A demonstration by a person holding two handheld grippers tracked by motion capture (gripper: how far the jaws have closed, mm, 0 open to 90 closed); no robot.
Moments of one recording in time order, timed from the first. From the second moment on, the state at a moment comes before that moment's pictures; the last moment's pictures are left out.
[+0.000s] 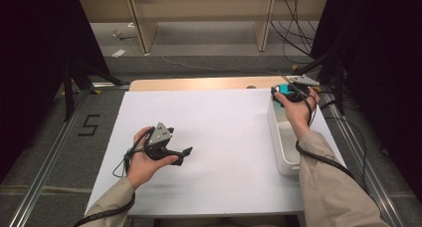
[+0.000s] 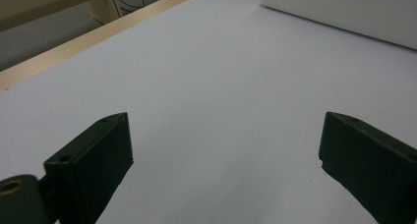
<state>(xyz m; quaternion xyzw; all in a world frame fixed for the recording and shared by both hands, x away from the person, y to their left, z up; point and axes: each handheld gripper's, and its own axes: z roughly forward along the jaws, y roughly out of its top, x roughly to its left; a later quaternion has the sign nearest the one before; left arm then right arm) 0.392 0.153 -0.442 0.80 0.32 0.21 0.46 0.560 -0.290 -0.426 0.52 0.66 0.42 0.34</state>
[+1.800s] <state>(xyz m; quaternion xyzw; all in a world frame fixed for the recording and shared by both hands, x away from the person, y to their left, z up) 0.392 0.153 -0.442 0.80 0.32 0.20 0.46 0.535 -0.301 -0.390 0.51 0.65 0.46 0.34</state>
